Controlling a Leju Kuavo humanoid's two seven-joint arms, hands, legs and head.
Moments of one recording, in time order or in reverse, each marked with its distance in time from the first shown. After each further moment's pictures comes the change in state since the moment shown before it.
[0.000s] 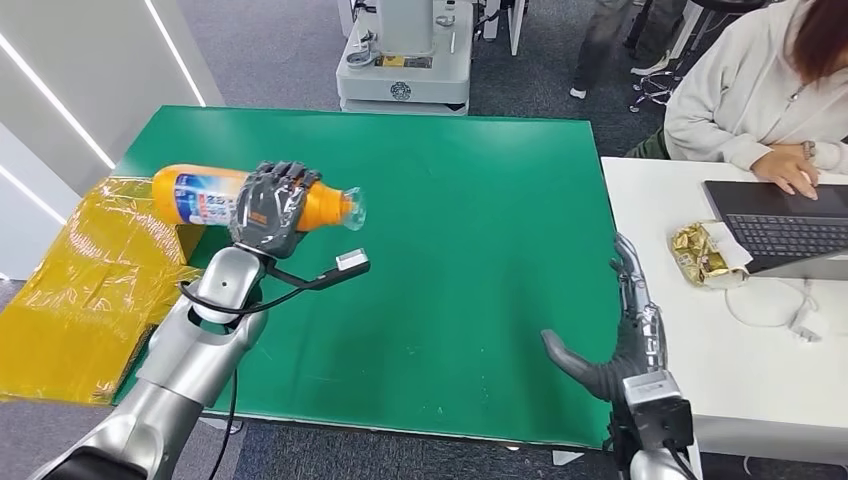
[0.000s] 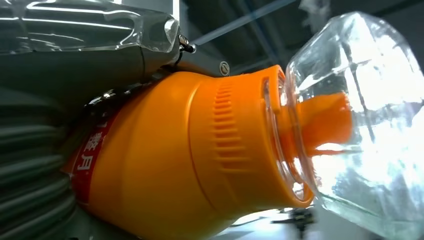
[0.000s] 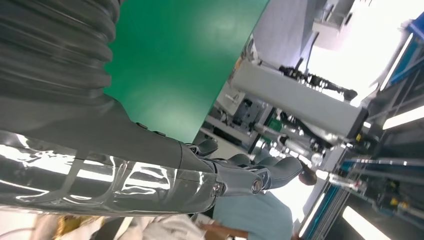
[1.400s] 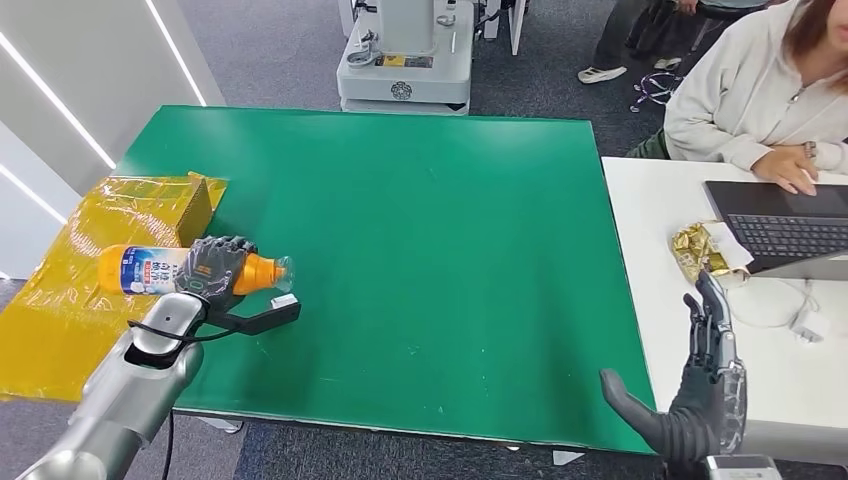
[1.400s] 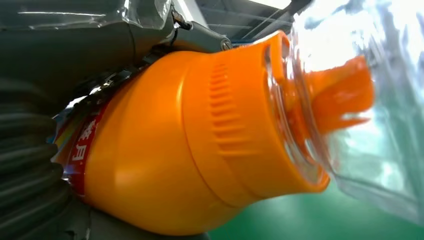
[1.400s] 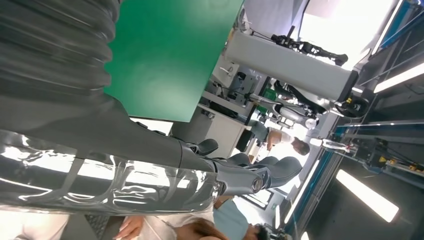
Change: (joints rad) left arm 0.122 0.148 0.122 0.143 0.118 -0.195 -0.108; right arm 0.195 0.025 -0.153 -0.219 0.008 0.053 -0.059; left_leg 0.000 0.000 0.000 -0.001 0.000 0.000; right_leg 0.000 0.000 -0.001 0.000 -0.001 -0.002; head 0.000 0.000
